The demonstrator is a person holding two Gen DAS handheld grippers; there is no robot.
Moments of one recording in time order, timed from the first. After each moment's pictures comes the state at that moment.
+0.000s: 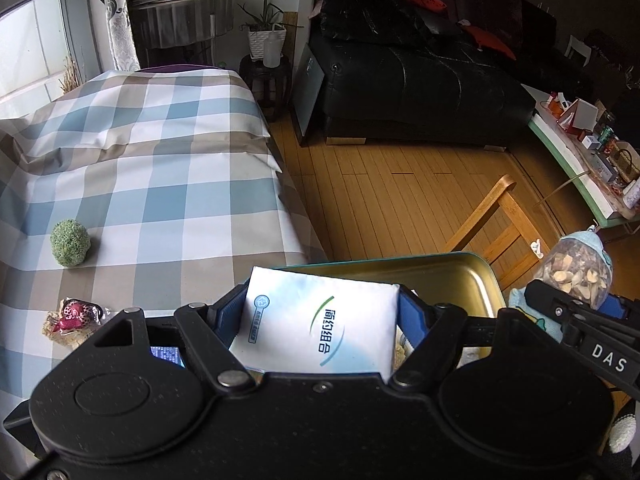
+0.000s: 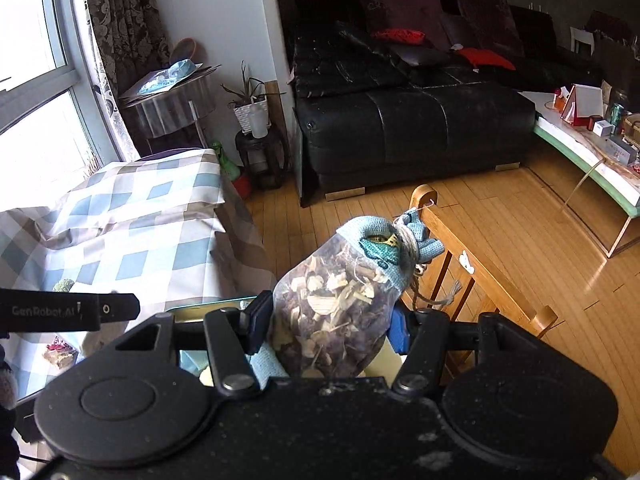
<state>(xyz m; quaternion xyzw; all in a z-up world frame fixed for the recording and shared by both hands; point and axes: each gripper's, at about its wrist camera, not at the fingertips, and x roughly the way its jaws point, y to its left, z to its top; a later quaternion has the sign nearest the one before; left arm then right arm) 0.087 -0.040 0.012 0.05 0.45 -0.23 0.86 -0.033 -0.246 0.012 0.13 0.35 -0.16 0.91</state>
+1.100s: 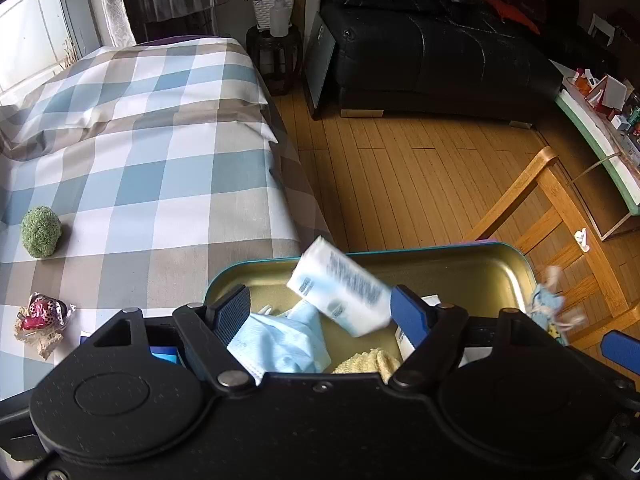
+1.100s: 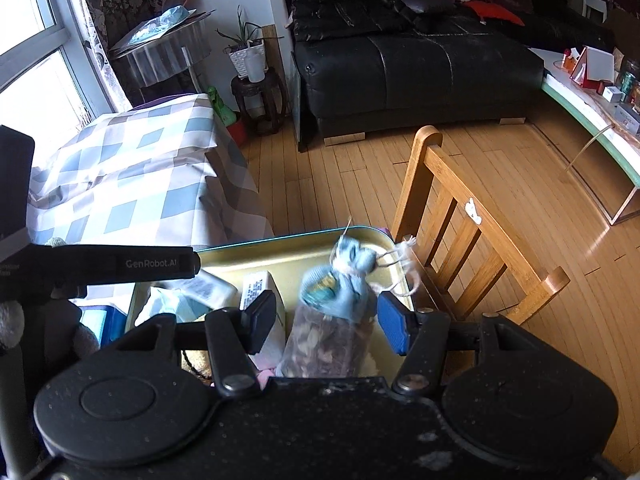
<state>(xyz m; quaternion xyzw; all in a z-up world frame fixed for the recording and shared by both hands) 0.109 -0.080 -0.035 0.08 0.48 -0.20 0.85 -0.020 -0.252 -0.012 0.14 0.43 -0.15 0.88</state>
